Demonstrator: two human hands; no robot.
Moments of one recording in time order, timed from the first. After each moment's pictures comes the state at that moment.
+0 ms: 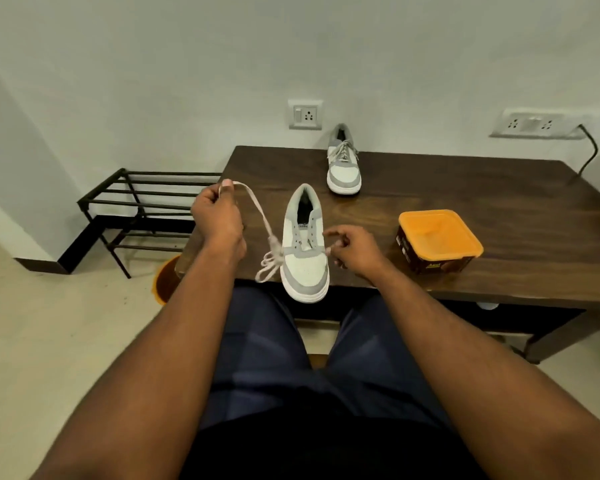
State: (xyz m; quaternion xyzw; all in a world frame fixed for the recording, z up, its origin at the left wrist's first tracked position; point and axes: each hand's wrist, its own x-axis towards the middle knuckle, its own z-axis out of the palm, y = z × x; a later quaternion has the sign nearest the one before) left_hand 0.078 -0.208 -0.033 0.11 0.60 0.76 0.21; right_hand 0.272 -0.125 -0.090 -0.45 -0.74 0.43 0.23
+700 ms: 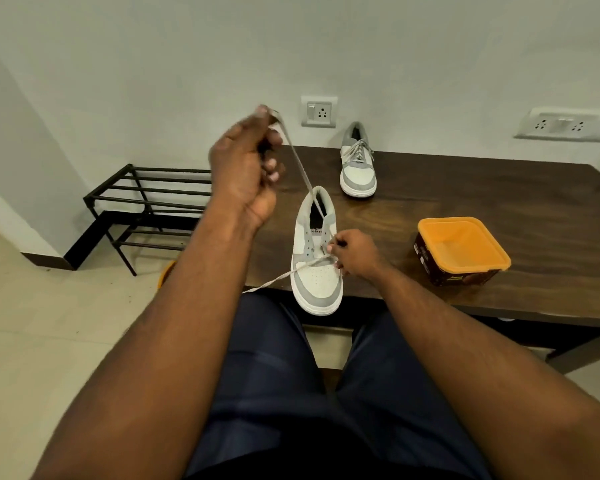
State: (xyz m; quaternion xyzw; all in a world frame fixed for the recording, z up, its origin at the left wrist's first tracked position) left_hand 0.089 -0.198 0.042 0.23 0.38 0.81 0.38; right_hand 0.235 -0.095 -0.110 -0.46 -0.76 0.42 0.17
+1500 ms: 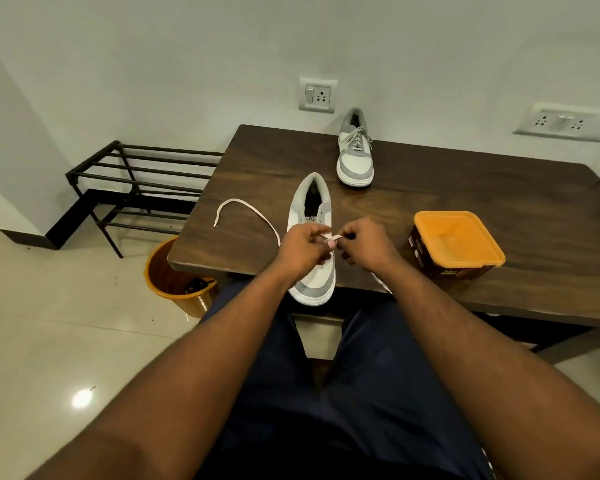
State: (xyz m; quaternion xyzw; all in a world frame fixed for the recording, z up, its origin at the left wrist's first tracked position) left_hand 0.128 -0.164 -0.127 0.42 0.62 0.50 0.43; right_hand 0.254 -0.094 -0.100 -0.48 -0.80 0.33 0.16
